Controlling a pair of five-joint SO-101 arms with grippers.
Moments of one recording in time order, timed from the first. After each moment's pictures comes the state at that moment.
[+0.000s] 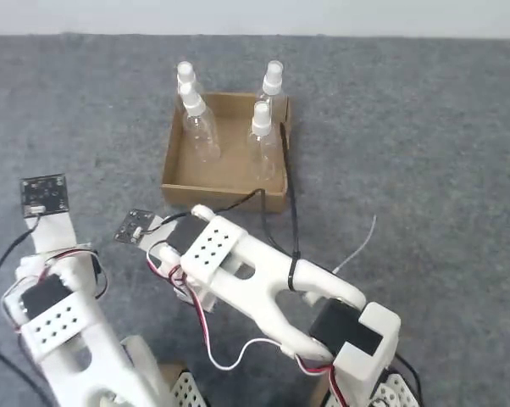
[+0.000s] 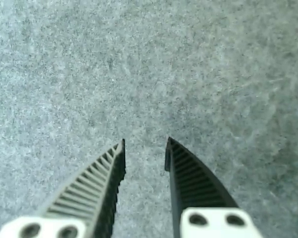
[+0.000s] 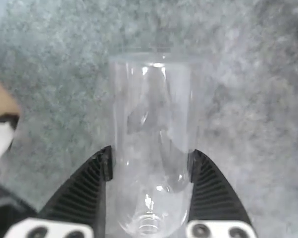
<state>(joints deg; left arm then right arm) -42.0 -54.6 69.1 58.2 -18.1 -60.7 13.5 3.8 82.8 9.1</state>
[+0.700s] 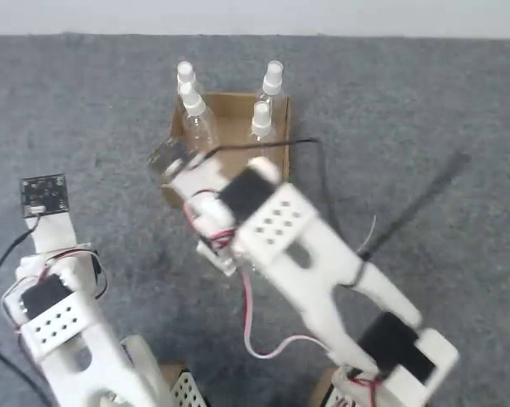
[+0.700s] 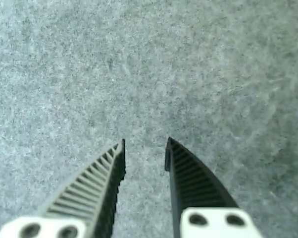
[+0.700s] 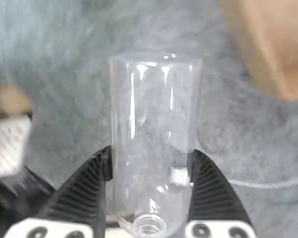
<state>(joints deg) -42.0 -54.6 69.1 58.2 -18.1 -50.8 -3.0 -8.1 100.6 2.7</state>
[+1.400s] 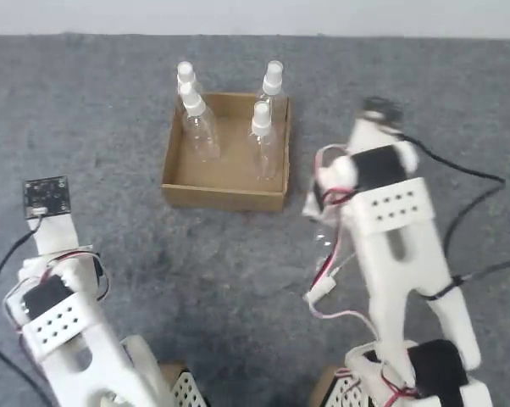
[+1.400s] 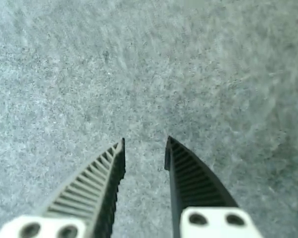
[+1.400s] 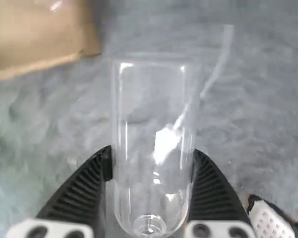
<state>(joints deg) -42.0 -54.6 70.2 58.2 -18.1 -19.7 -17.4 6.2 100.6 -35.6</state>
